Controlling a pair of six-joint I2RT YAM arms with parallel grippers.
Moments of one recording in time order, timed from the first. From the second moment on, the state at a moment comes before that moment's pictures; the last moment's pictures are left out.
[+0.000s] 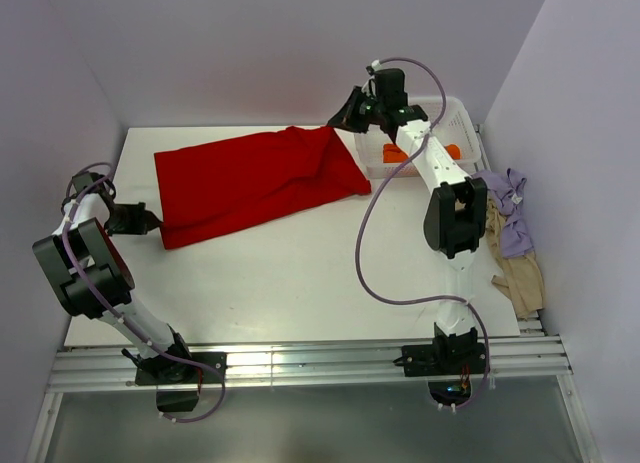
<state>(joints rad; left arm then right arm) 0.49 1.73 1.16 -0.65 0.29 -1.05 0.25 2.17 2.07 -0.42 -0.47 0.65</state>
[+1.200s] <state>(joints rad) 0.42 1.38 0.77 -0.29 0.46 -0.90 0.23 1.69 1.16 -0.11 -0.30 0.73</state>
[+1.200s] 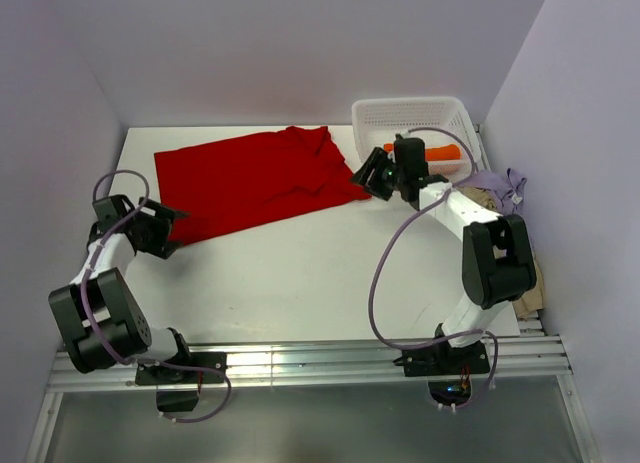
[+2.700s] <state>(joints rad) 0.41 1.23 0.50 -0.07 0.36 -0.85 0.21 1.94 0.85 0.58 0.02 1.17</state>
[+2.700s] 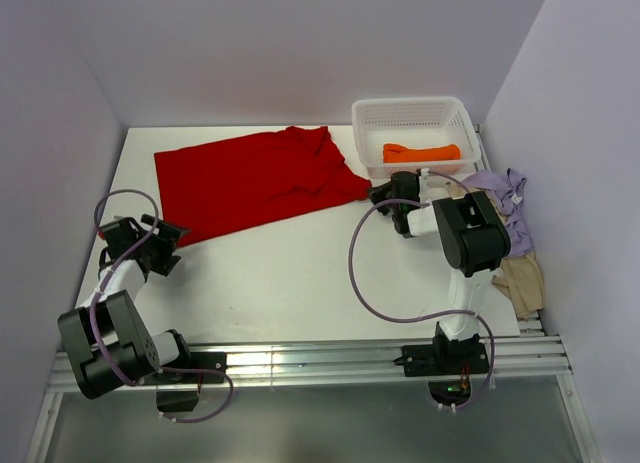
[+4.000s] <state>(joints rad) 0.42 1.55 0.61 0.13 0.18 -0.93 0.24 1.60 0.53 0.62 0.11 1.14</state>
